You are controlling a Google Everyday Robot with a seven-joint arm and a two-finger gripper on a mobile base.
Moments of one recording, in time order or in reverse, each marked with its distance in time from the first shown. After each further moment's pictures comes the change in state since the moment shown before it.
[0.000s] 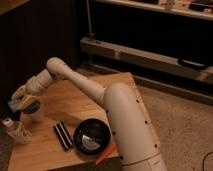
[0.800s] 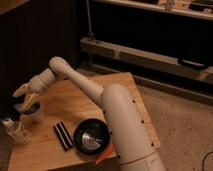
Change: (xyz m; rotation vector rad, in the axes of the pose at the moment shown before) arm 0.005 -0.001 -0.008 -0.038 -0.059 0.026
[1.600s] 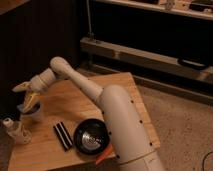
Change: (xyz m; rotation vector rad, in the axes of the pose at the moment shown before) arm 0.000 0.000 0.000 -0.002 -0.014 0.008
